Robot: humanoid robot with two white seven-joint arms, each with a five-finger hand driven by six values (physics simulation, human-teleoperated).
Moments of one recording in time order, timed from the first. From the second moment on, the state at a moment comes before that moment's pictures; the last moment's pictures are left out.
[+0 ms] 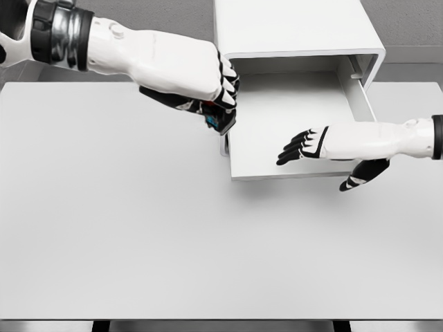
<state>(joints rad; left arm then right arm) -1.50 0.74 -1.28 -1.64 0.11 -0.61 -0.55 -1.06 -1.11 1.21 -1.68 -0.16 -0.61 0.52</state>
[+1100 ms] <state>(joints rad) -1.50 0.41 -1.36 -1.27 0.01 -0.61 -0.56 -1.06 -1.13 1.21 -1.69 -0.16 -0.61 0.52</state>
